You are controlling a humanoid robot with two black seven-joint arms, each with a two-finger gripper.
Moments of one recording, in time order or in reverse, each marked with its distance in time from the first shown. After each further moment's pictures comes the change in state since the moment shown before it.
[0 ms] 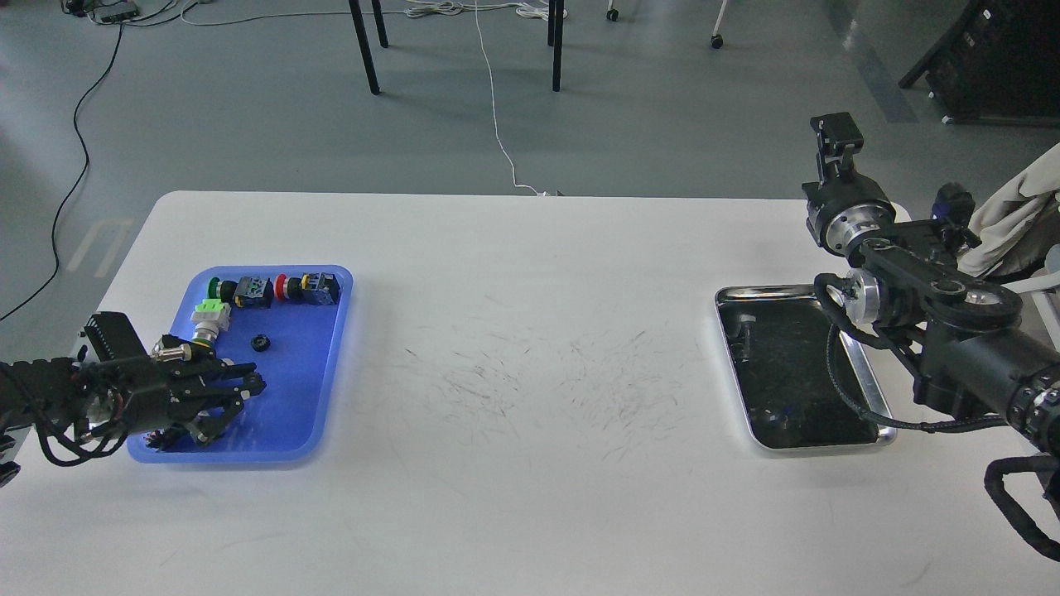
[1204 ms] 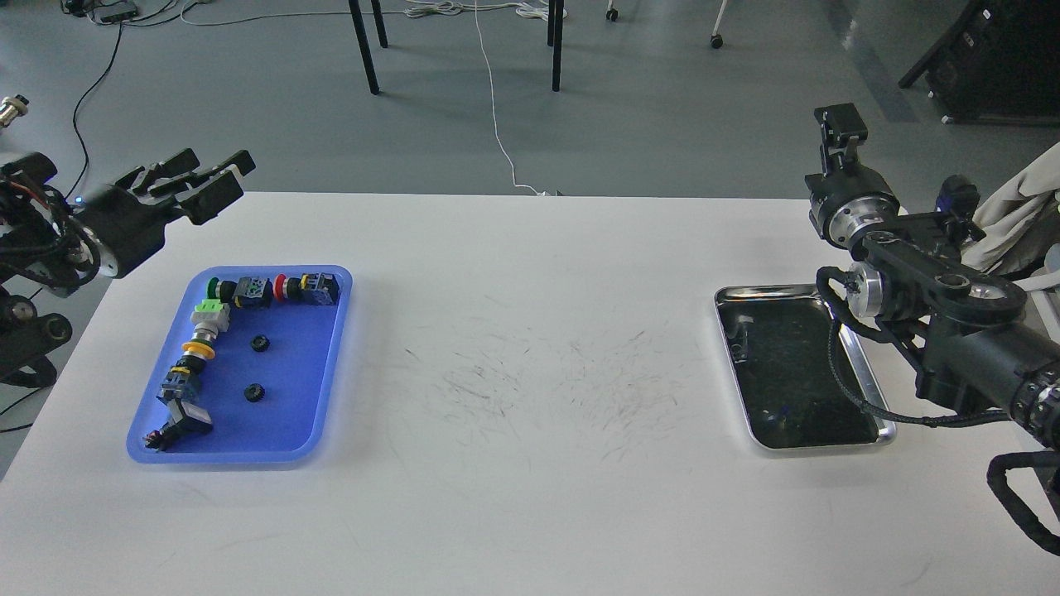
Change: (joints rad) left arm -0.177 -0.043 -0.102 -0.002 -0.968 -0.008 0.000; right arm 0.012 -0.003 0.005 0.008 0.000 -0.004 0.017
